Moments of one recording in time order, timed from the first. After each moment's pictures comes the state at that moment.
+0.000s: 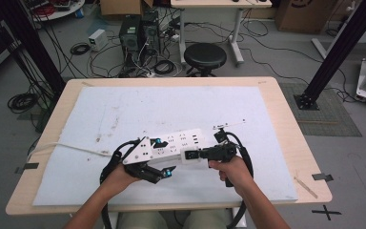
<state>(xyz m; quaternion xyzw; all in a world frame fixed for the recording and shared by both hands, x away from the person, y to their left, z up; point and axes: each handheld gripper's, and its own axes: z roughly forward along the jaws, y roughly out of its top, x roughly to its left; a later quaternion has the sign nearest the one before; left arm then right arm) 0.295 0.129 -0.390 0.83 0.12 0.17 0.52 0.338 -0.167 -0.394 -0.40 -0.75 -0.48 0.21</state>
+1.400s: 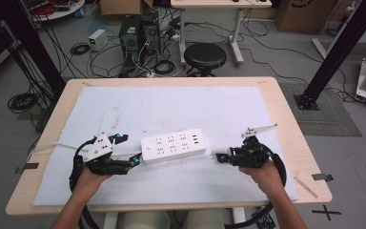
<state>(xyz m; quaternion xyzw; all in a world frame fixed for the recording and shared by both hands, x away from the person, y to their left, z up) 0.287 0.213 -0.394 0.77 0.27 0.24 0.53 0.314 -0.240 -0.381 -0.37 -0.82 -0.43 0.02</state>
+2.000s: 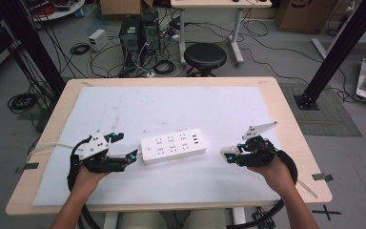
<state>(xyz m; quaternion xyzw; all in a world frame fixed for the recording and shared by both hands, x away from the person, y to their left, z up) 0.293 0.222 -0.400 0.76 0.29 0.24 0.53 0.314 -0.247 -0.363 -0.32 -0.88 -0.34 -0.08</state>
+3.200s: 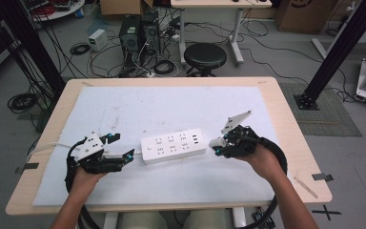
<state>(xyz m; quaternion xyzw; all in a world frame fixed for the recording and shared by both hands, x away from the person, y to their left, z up) 0.291 0.234 -0.405 0.74 0.30 0.24 0.55 0.337 -0.199 -0.342 -0.24 -0.92 -0.29 -0.10</state>
